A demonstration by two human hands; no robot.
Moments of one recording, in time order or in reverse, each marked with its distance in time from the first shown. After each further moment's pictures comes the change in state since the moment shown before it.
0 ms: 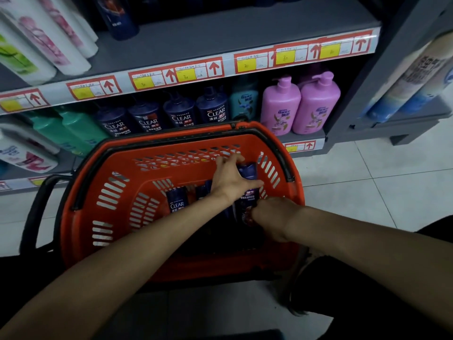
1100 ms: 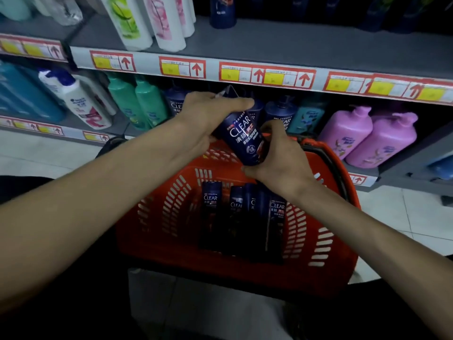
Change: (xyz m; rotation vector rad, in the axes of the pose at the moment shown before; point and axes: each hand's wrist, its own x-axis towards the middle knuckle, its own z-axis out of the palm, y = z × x) left_hand -0.038 0.028 -0.229 -0.738 0.267 -0.321; right_hand 0.045 -0.052 -0.129 0.737 0.855 0.115
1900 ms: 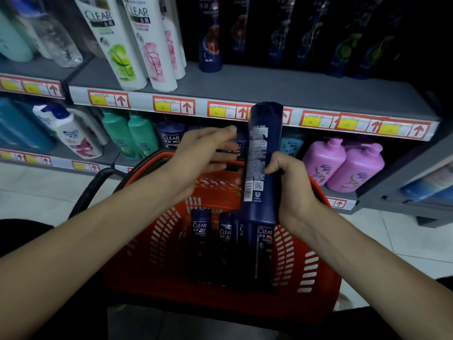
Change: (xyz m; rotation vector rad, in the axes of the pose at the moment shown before) left_hand -0.018 -0.006 -0.007 -0.044 -0.231 0.145; right_hand -0.011 -0.018 -0.033 1.400 -0.217 0.446
